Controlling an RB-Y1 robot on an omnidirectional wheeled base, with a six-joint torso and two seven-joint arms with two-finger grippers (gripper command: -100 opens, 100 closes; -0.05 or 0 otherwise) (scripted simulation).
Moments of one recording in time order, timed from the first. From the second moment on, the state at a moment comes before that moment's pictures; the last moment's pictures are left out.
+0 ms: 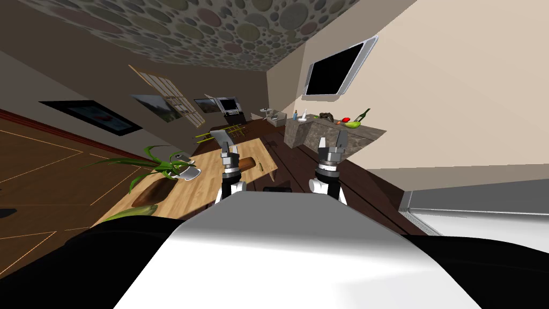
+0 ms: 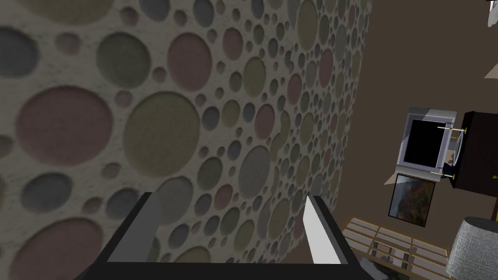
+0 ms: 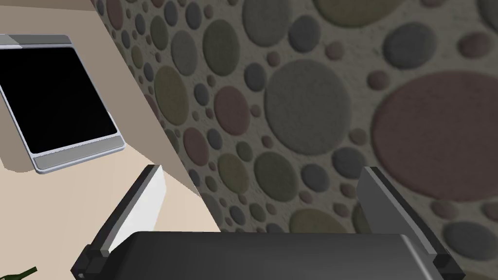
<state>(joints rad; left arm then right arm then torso) 0.54 -0.01 0.03 -2.25 -0.03 -0.48 -0.04 0.46 -0.02 0.04 -2.30 0.05 -0.53 0.05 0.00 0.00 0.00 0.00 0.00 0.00</state>
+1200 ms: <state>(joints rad) 0.74 0.19 0.18 -2.11 -0.21 -0.40 0.03 0.46 -0.02 0.04 -2.30 0.05 -0.53 0.05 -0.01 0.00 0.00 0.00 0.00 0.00</state>
